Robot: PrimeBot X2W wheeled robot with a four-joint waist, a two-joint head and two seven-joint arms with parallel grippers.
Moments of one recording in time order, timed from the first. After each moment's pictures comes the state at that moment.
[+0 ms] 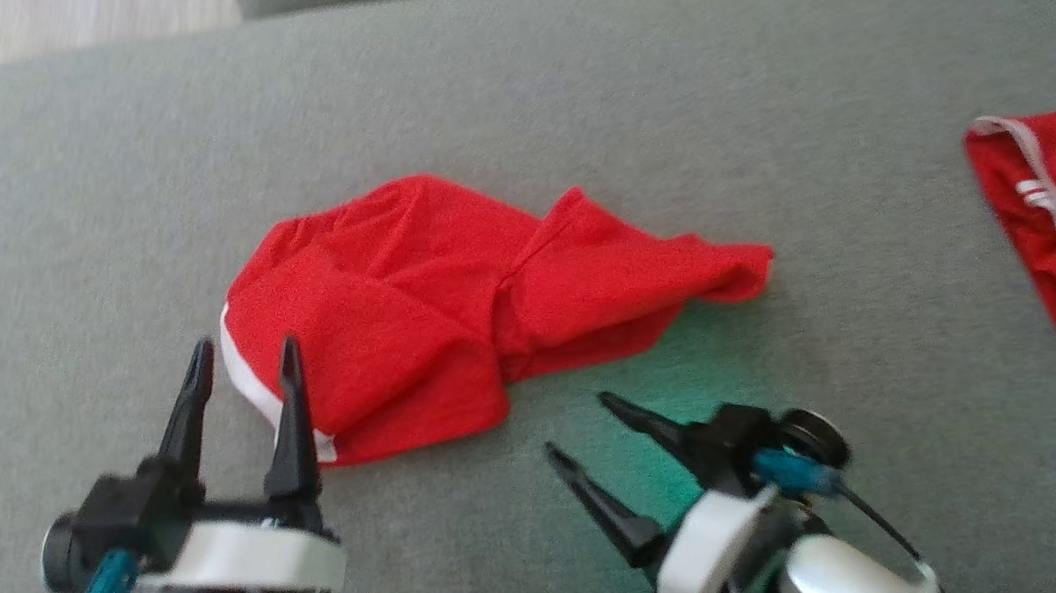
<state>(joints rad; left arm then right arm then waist) -0.03 0.20 -0.26 0.02 -0.28 0.07 -0.25 -0.15 -0.06 0.61 0.28 0.23 0.12 0.01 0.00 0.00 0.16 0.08</state>
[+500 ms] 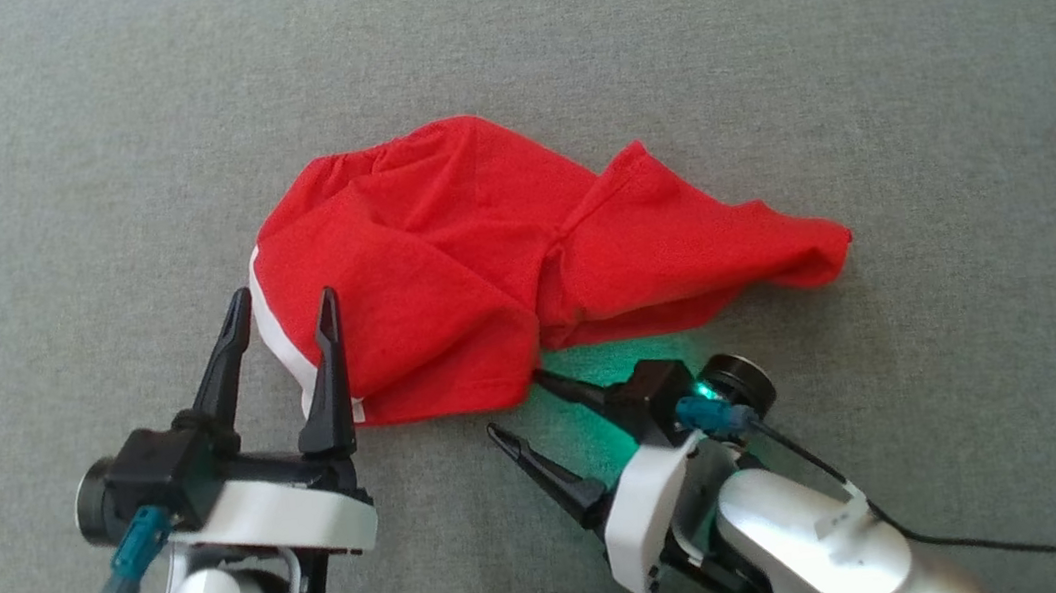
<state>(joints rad) -0.11 0.13 -0.27 0.06 -0.24 0.01 -0.25 -0.45 -0.07 0.89 0.57 0.41 0.12 -0.08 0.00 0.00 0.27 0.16</state>
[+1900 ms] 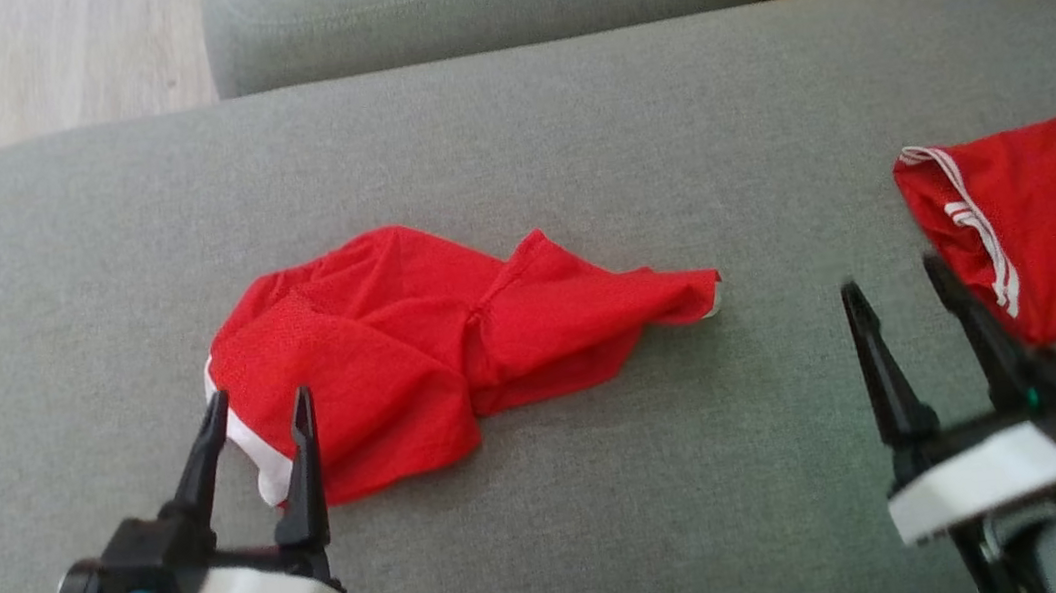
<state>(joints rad) 0.03 0.12 -0.18 0.06 -0.18 -0.03 -0.25 0.03 -0.09 0.09 -0.05 0.12 0.12 -0.05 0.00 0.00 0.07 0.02</state>
